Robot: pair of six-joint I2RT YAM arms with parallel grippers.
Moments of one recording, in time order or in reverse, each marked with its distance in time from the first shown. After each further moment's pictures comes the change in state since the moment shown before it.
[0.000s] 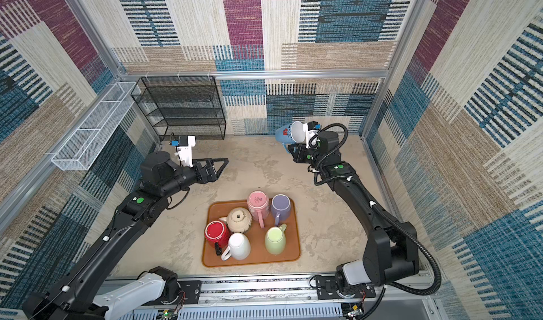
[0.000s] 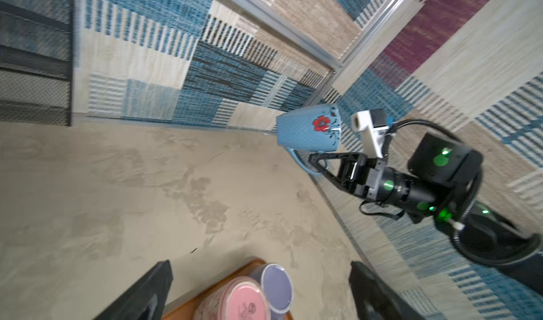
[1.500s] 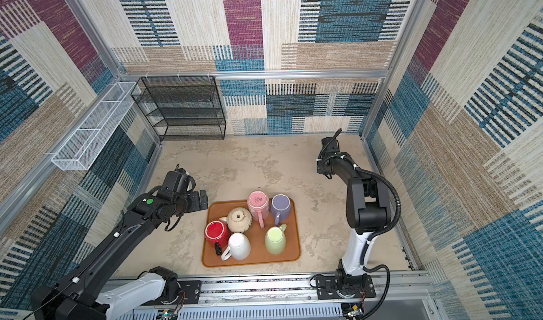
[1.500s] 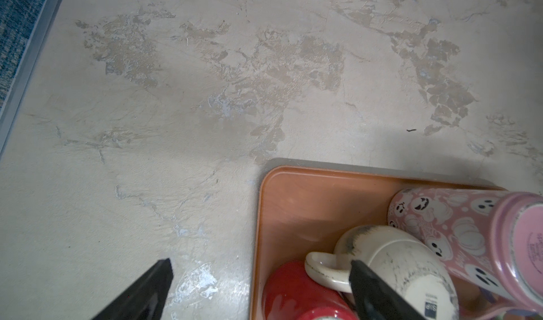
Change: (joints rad) left arm 0.004 0.048 -0.103 -0.543 -0.479 -0.029; right arm -0.172 0.455 0.176 -0.341 0.583 -0.269
